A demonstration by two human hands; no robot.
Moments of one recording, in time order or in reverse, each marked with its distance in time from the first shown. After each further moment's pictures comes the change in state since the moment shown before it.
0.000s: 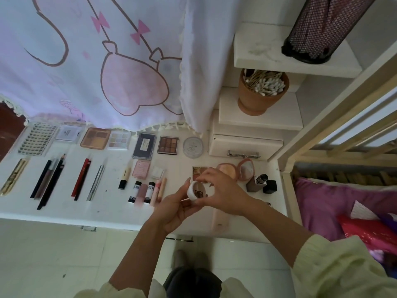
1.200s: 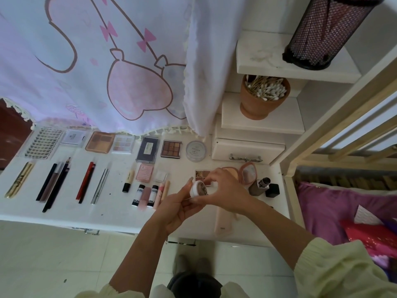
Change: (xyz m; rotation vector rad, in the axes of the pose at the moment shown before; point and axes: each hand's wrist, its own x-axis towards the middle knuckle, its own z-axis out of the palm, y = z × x) left_hand -0.008 0.009 0.002 0.054 -0.006 0.031; right_hand 0.000 -0.010 -0.006 0.032 0.061 0.157
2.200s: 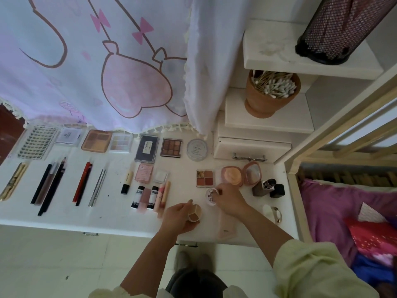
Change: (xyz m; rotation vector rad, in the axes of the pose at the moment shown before) left_hand 0.030 -0.036 -0.022 0.353 0.420 -0.050; right_hand 0.033 0.055 0.046 0.103 -0.017 0.372
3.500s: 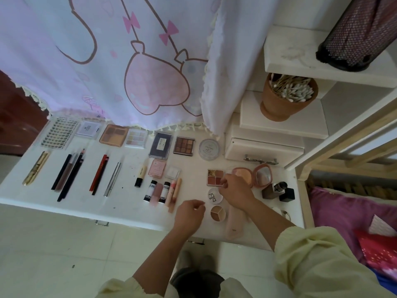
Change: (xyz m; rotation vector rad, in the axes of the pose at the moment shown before) left_hand 0.003 -0.007 0.002 0.608 0.092 0.356; right_hand 0.013 -0.014 -0.003 -0.219 0.101 -0.109
